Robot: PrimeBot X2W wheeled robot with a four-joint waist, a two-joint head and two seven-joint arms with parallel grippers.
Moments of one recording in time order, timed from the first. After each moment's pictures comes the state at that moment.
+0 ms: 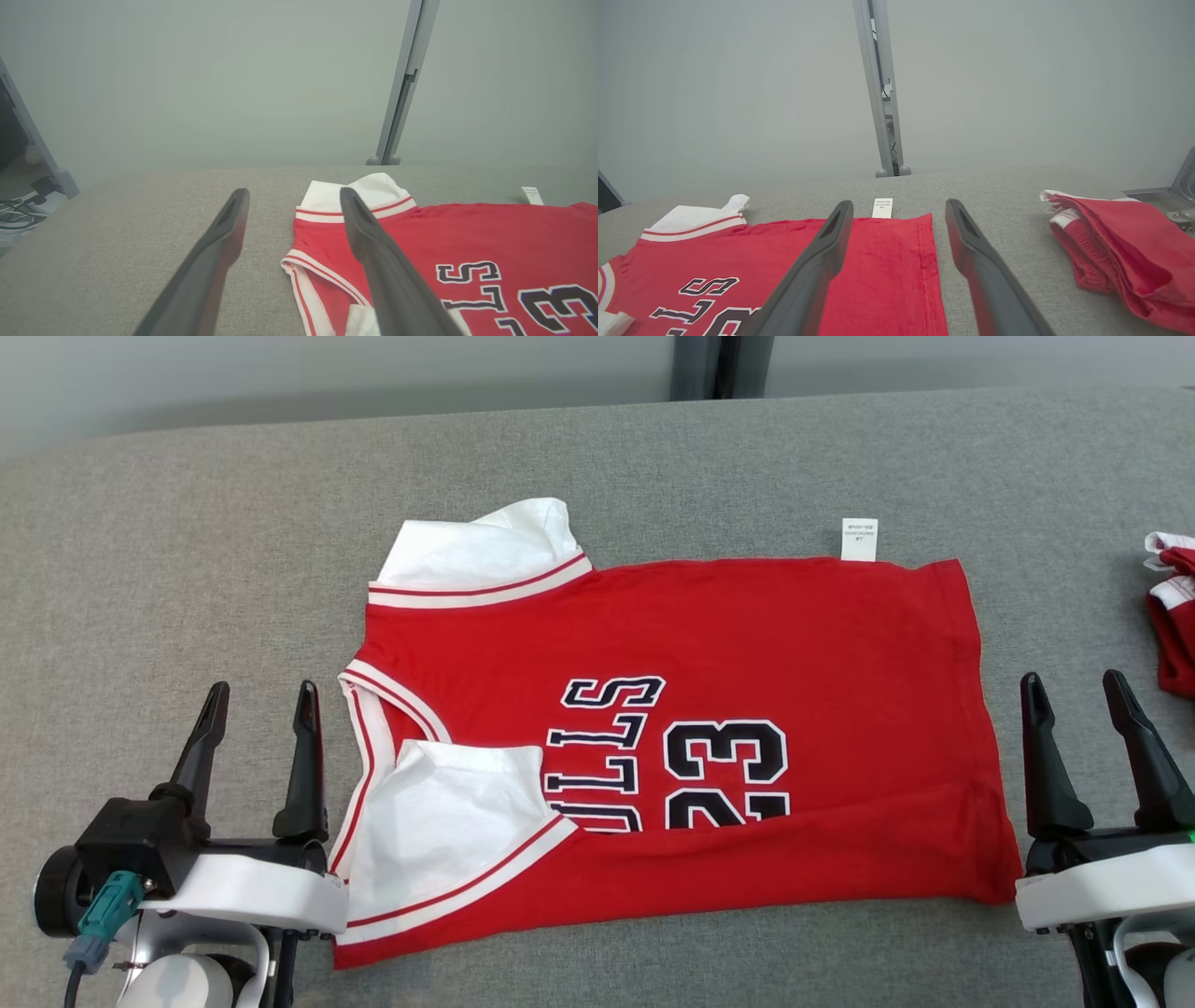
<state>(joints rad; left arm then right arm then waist) -0.10 0.36 -0.29 -0.09 -0.47 0.30 -0.14 -0.06 -0.06 -0.10 -0.10 0.23 0.13 -0.05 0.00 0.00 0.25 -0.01</state>
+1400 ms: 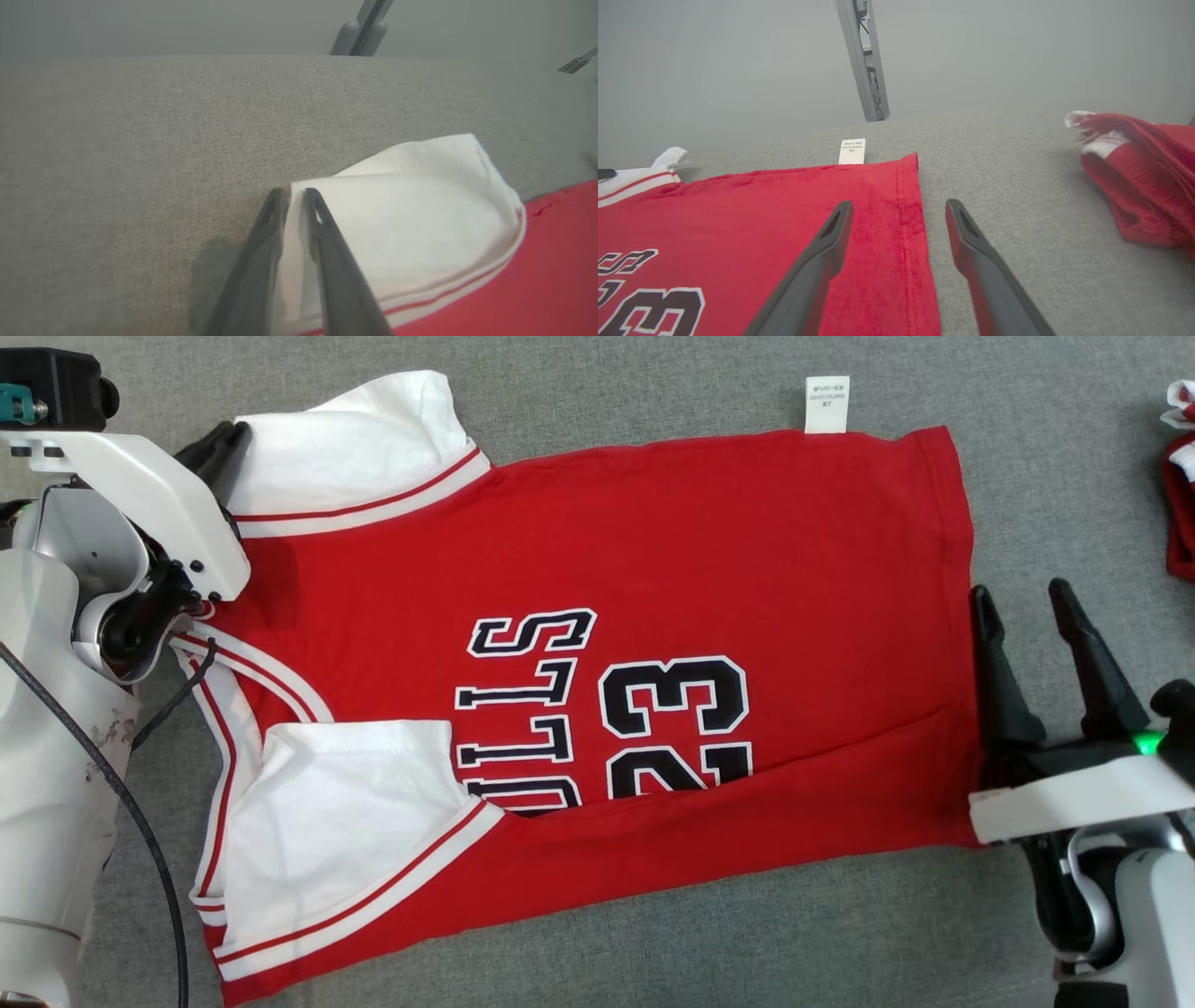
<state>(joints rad) -0.93 0.37 -0.37 0.69 -0.73 -0.11 0.31 -0.23 -0.05 -0.01 0.01 0.27 0.13 -0.10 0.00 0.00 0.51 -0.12</state>
